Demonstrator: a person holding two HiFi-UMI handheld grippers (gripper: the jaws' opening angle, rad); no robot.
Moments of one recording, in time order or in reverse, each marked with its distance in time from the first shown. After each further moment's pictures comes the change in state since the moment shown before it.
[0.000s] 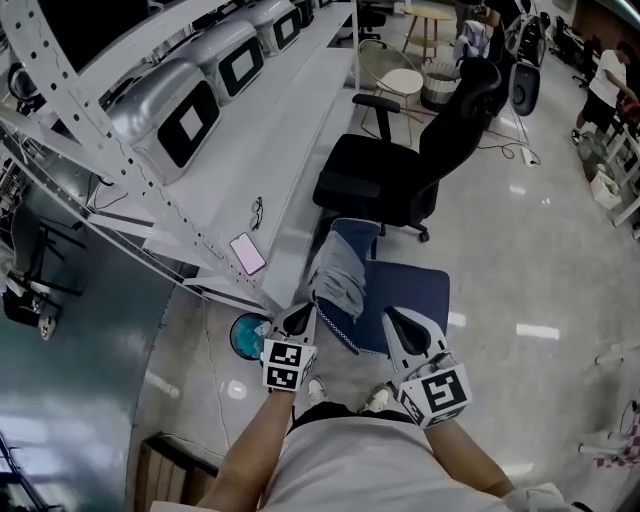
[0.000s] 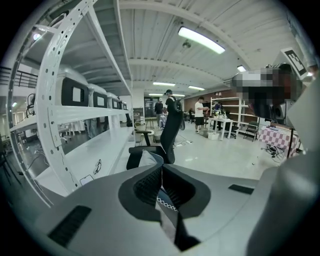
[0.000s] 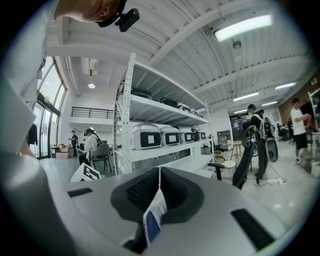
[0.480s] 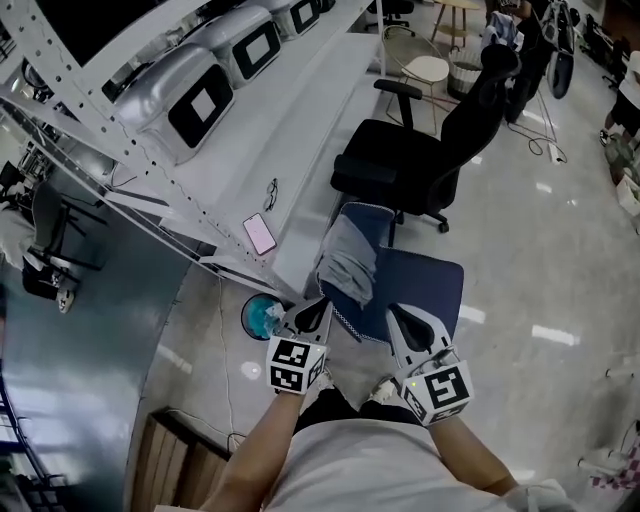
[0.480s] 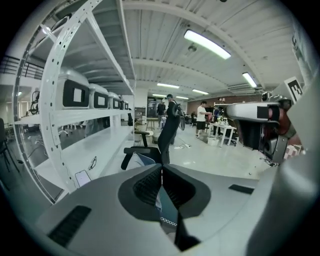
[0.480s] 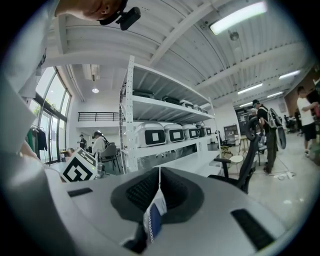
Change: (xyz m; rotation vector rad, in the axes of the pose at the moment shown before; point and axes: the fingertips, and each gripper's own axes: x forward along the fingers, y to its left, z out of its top) left arm -0.018 -0.054 0.028 -0.084 -0.012 -0.001; right arm -0.017 -0.016 -0.023 0.034 0.010 0.095
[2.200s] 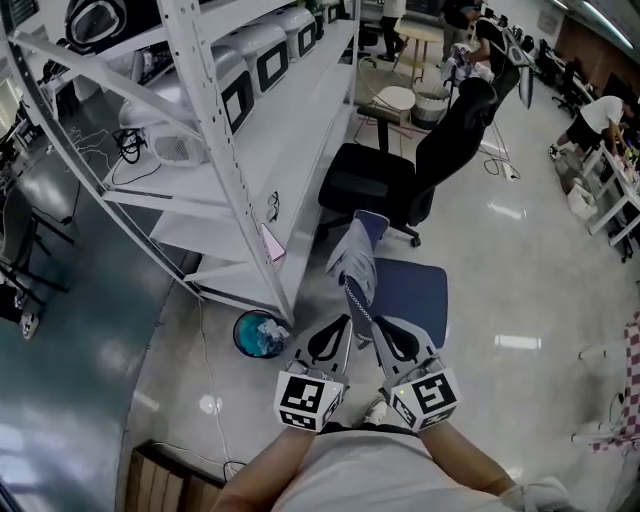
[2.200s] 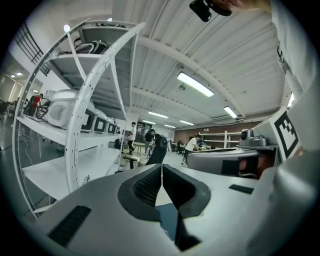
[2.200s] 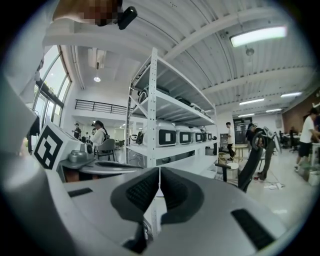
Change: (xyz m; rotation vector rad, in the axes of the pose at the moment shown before) left arm -0.166 0.025 0.038 -0.061 -0.338 -0.190; right arm 0.030 0.179 0.008 -0.098 0.027 -0.098
